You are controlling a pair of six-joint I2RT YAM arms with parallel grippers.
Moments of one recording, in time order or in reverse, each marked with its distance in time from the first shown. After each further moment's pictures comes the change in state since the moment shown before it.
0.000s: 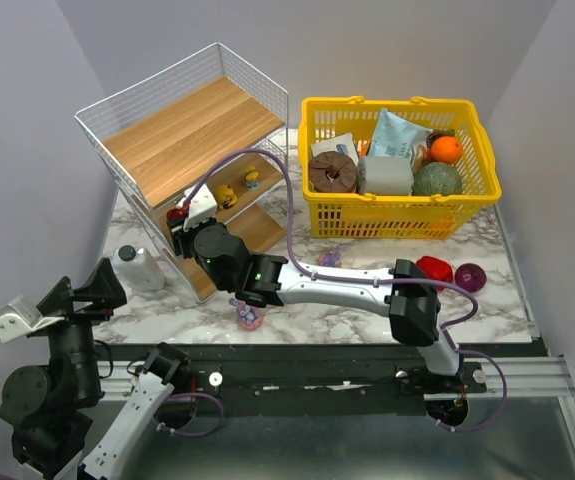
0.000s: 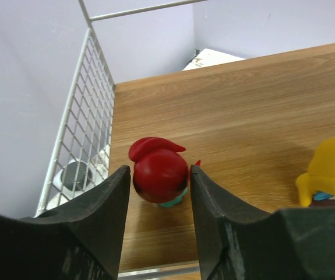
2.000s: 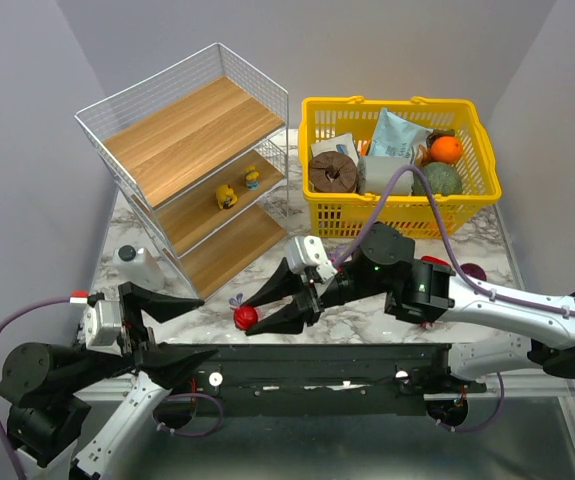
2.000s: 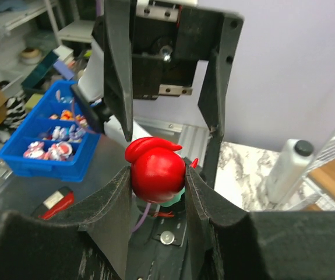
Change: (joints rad) left arm -0.022 0.124 0.079 -0.033 1.382 -0.013; right arm 0.004 -0.872 -0.562 -0.218 -1.185 -0.150
